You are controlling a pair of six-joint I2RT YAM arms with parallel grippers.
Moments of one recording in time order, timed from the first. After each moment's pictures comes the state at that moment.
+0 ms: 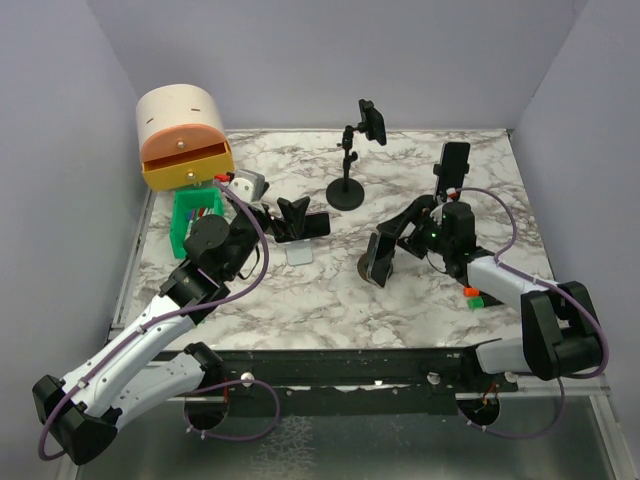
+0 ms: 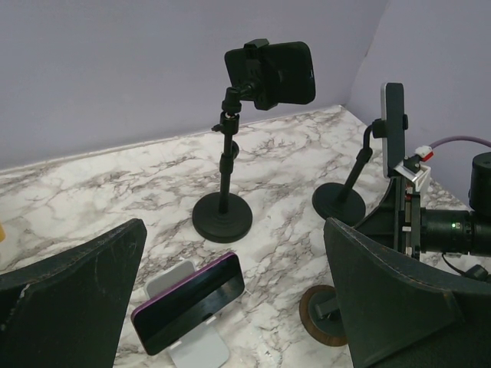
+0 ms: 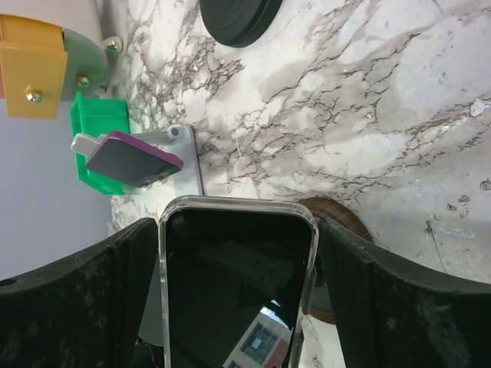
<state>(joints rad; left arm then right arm) -0.70 0.84 0.82 0.13 -0.19 -0.13 0.23 1.36 0.57 0.30 -0.37 0.87</state>
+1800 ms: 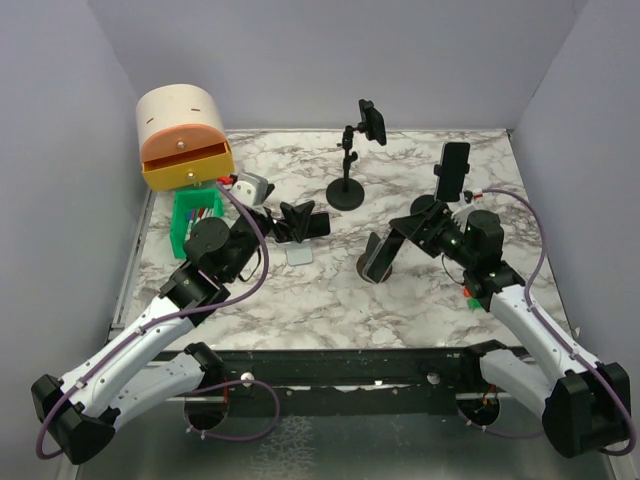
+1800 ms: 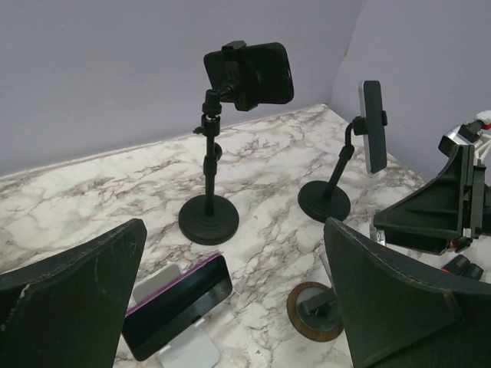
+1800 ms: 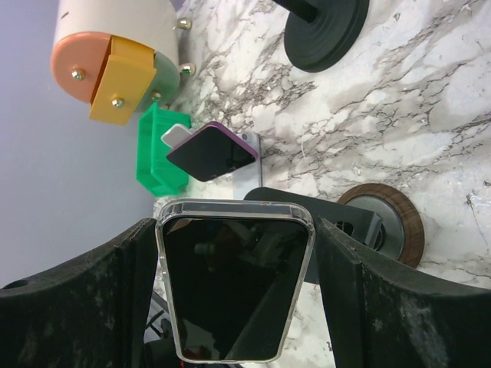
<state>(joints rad) -0.72 0.83 0.81 0.14 -0.17 -0.12 0.23 0.96 0.54 0.11 -0.34 0.90</state>
